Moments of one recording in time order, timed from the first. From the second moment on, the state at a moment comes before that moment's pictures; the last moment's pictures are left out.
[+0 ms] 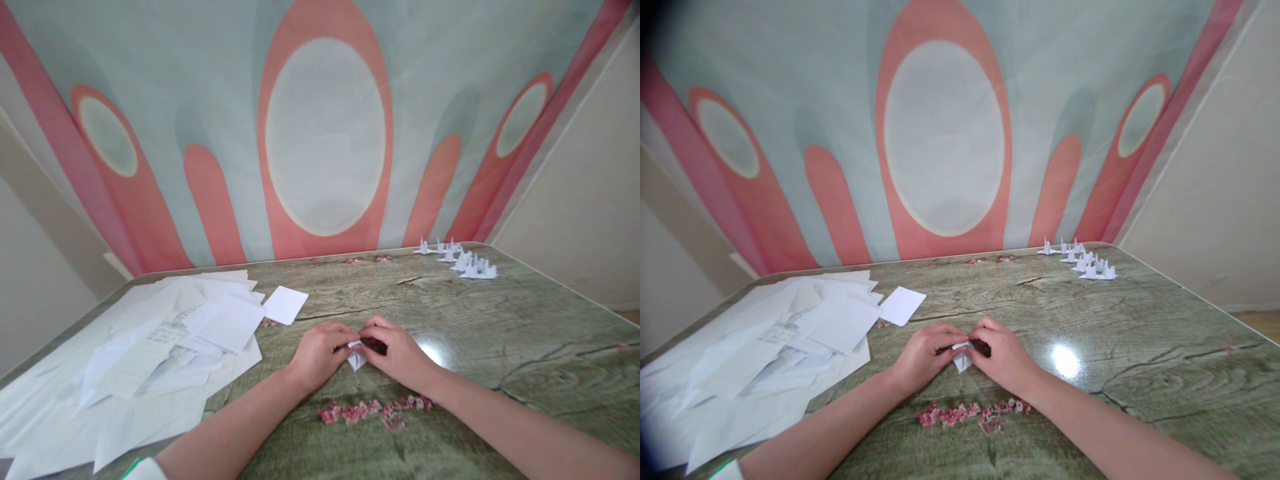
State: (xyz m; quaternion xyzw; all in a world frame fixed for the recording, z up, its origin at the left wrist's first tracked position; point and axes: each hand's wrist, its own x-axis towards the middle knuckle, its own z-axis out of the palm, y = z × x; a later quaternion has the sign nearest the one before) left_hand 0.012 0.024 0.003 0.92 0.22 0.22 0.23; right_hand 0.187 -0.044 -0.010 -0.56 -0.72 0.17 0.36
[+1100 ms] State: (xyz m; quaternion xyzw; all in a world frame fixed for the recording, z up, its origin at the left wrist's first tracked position) left_hand 0.013 0.015 0.006 0.95 0.17 0.24 0.10; right_hand 0.189 -0.049 -0.014 -0.58 -0.75 0.09 0.31
